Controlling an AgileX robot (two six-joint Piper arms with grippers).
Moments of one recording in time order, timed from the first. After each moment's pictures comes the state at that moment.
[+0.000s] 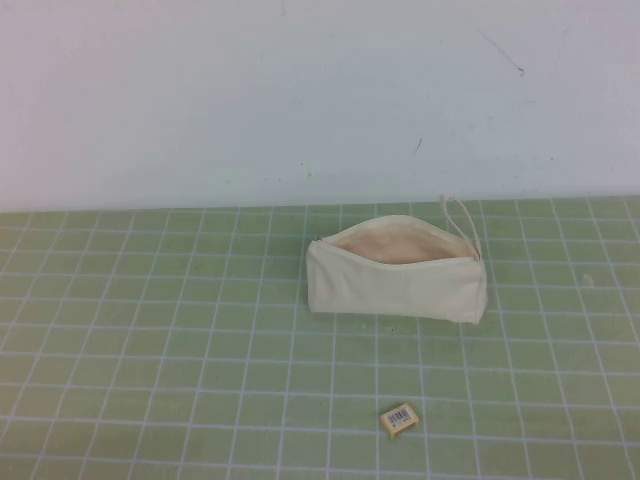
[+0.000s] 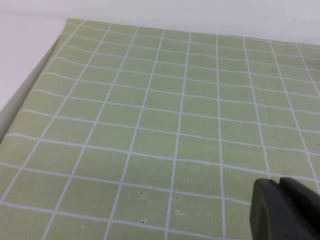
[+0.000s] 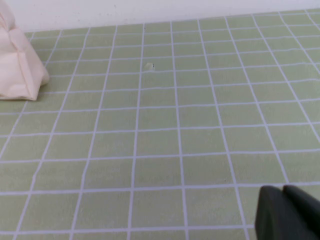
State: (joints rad) right arm 0.00 -0.01 0.02 -0.11 0.42 0.16; left arm 0.06 -0.01 0.02 -0.09 0.37 -0.06
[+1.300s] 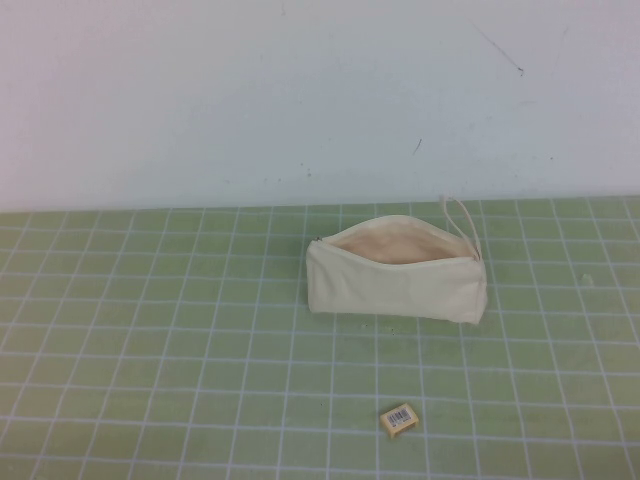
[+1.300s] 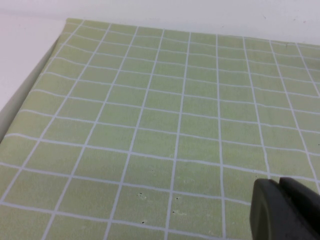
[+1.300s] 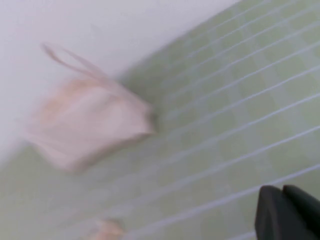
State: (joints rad) right arm 0.00 -0.01 0.03 0.37 0.40 0.20; left arm 0.06 -0.01 0.02 -0.09 0.37 -0.06
